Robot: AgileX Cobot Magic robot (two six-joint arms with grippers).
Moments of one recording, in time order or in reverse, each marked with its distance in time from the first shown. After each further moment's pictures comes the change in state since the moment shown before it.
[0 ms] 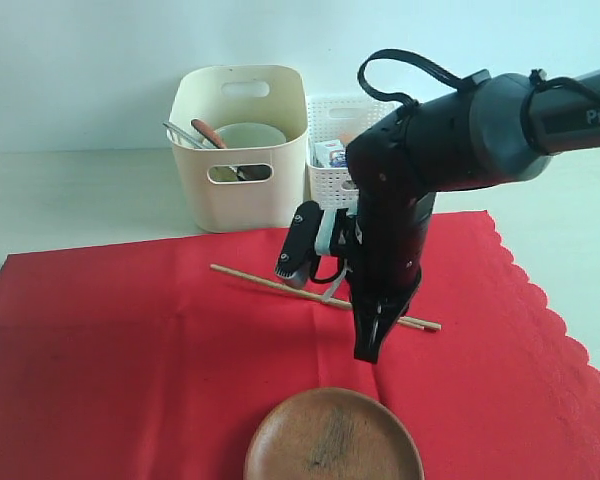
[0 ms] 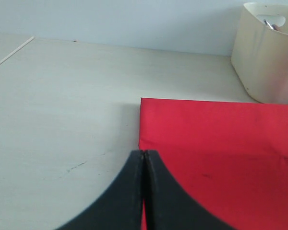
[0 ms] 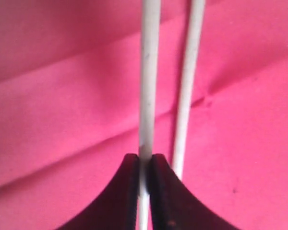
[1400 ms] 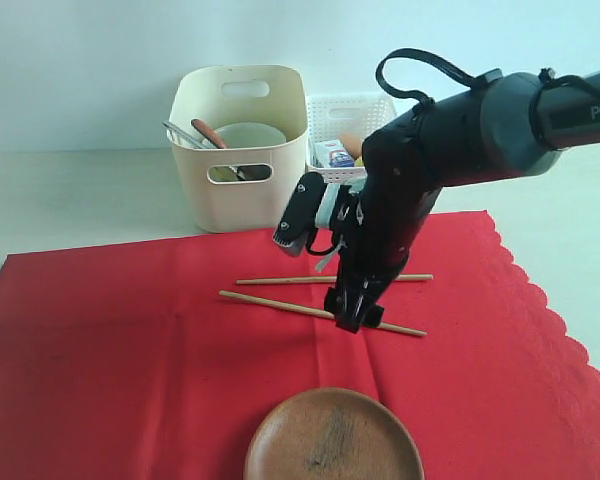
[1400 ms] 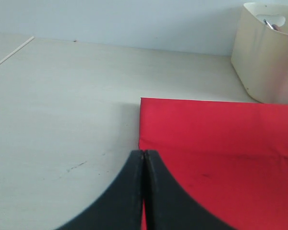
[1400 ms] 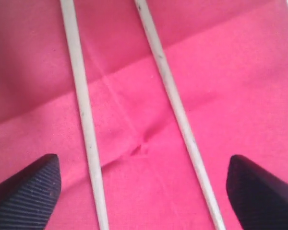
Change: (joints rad) left arm 0.000 0.000 0.000 0.000 0.000 0.000; right arm -0.045 0.013 -0.005 0.024 -0.193 0.018
